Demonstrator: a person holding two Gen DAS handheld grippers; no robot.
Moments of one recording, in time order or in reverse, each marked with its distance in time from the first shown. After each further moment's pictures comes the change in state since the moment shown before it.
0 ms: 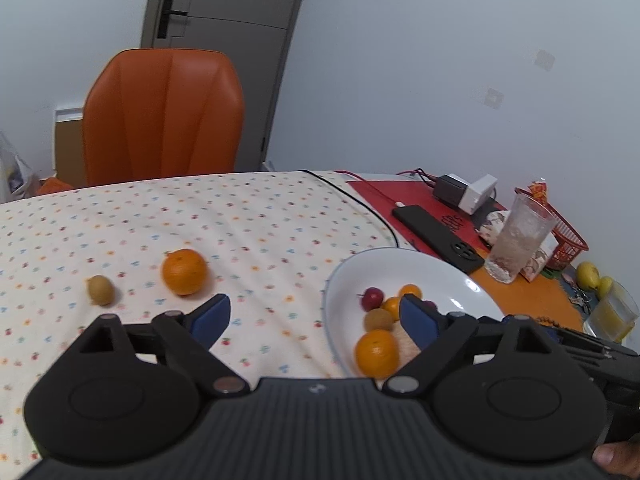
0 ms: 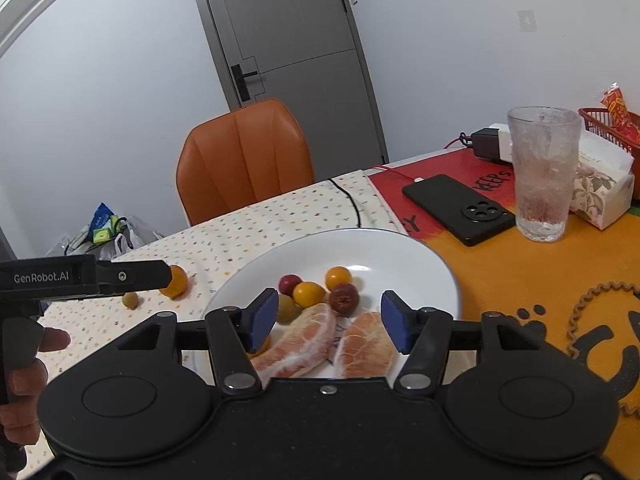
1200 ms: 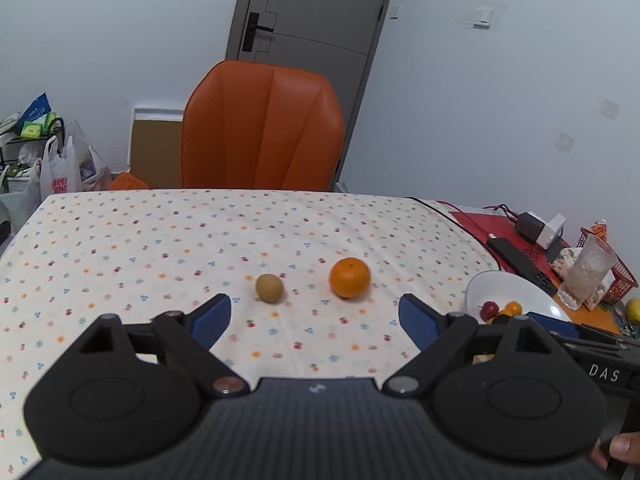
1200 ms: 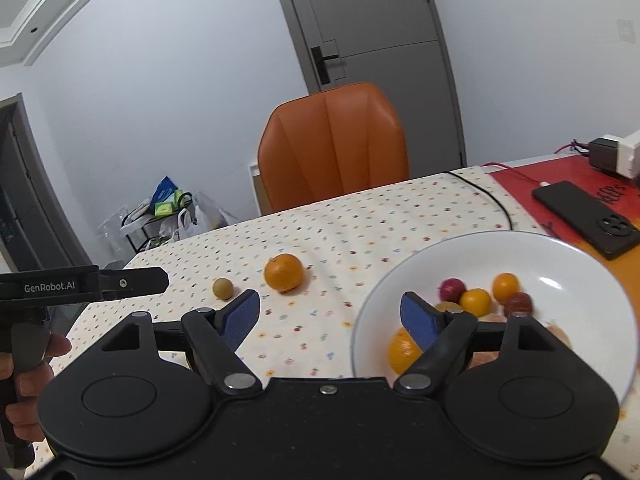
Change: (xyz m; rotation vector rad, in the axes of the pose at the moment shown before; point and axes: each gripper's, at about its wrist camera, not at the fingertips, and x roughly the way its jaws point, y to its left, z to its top) left arm -0.055 0.102 -0.009 -0.103 -0.065 0.173; right arm 0.037 0.095 -0.002 -0.097 0.040 0.186
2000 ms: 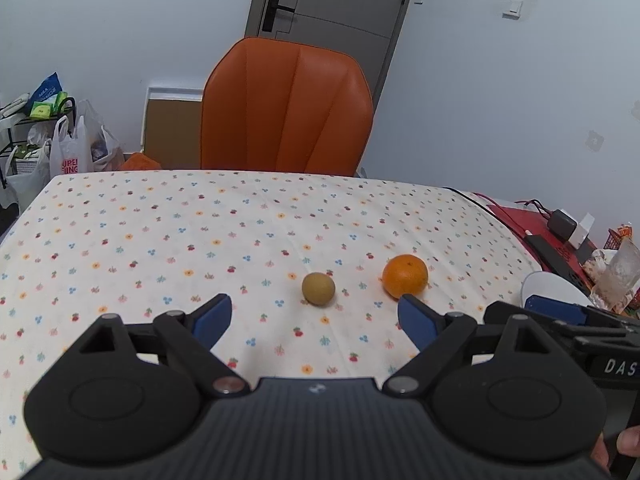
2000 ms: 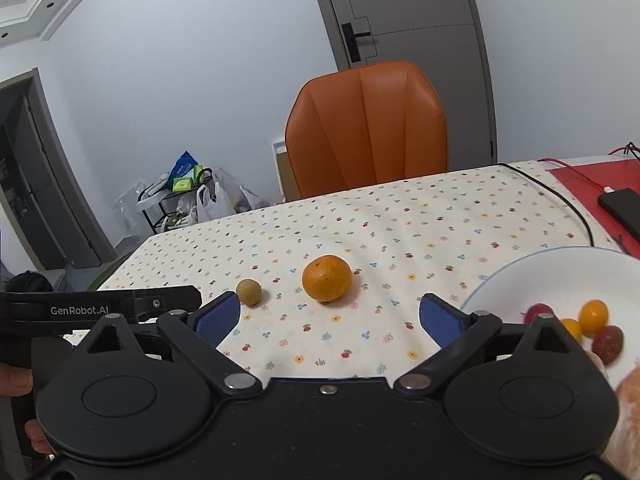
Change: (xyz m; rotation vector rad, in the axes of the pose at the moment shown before) left arm 0.039 0.037 0.006 -0.027 0.048 0.031; right arm 0.061 0.031 0.013 -0.046 0.070 0.058
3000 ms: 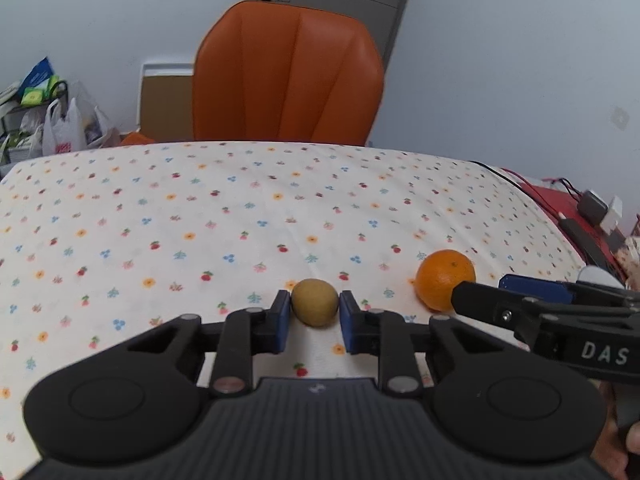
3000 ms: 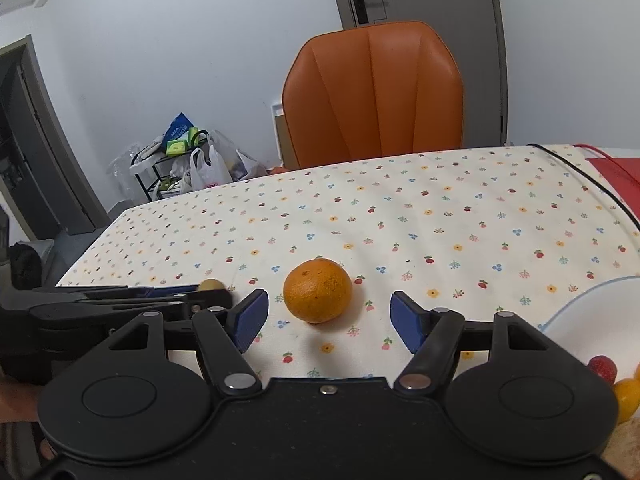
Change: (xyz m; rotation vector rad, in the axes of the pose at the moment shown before) left arm 0.070 0.004 0.006 0.004 0.086 0.033; right arm 0.073 -0.004 0.016 -0.030 0.115 -0.005
